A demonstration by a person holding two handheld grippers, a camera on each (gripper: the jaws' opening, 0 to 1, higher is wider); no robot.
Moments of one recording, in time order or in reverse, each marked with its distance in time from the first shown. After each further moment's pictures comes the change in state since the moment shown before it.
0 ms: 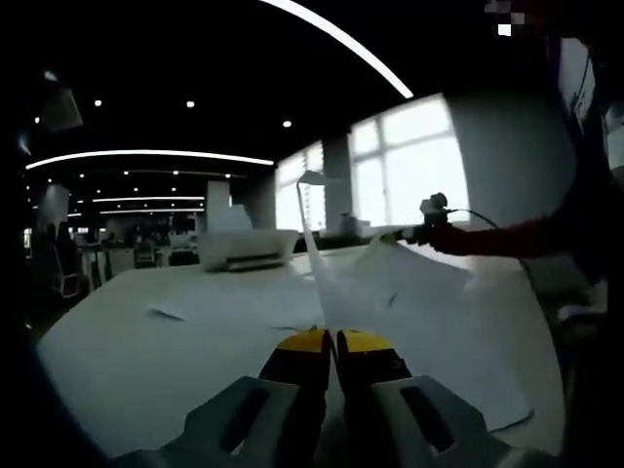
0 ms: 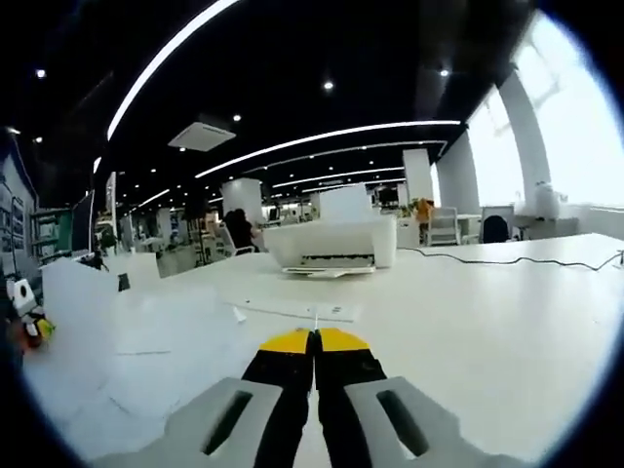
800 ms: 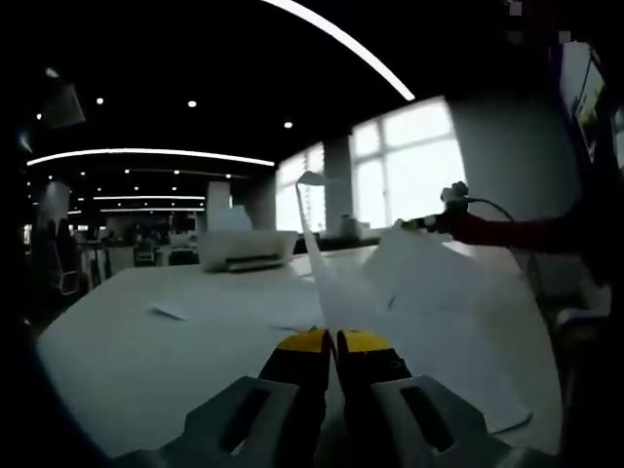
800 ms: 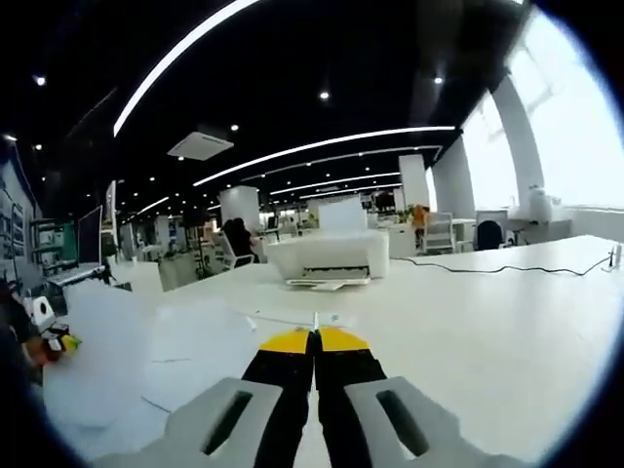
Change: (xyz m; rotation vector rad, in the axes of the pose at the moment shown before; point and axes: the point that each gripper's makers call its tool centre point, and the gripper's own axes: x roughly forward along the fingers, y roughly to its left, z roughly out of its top) left arm 0.000 0.002 0.000 -0.012 -0.001 0.000; right arm -0.065 0.018 0.035 0.008 -0.031 -0.010
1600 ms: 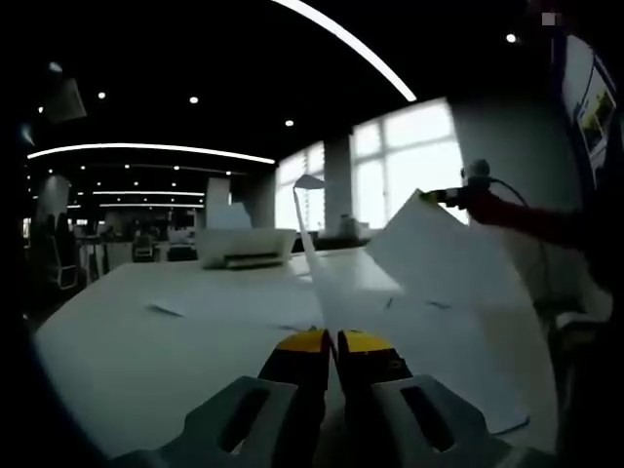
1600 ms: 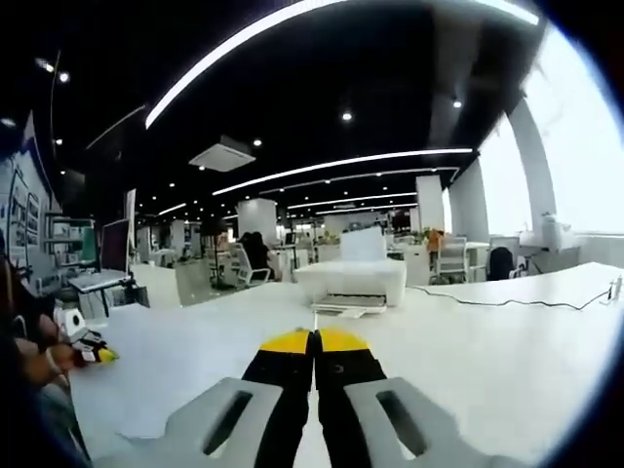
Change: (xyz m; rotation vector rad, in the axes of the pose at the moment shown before) left arm -0.001 -0.002 0.000 -0.019 0.000 -0.004; right arm -0.054 0.049 0.058 -0.057 -0.068 0.074
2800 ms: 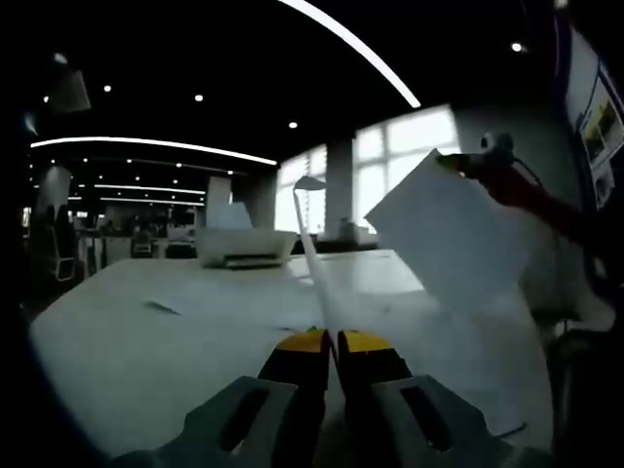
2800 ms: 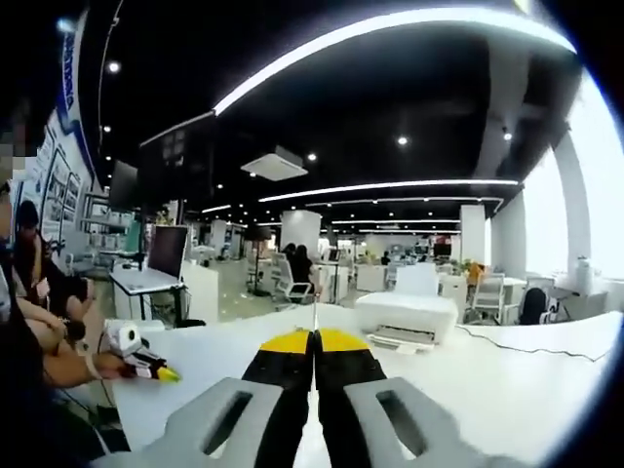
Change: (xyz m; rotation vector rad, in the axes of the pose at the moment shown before) left arm 0.001 0.002 0.002 -0.033 -0.016 -0.003; right arm -0.024 0.130 0.069 -0.128 -0.069 0.195
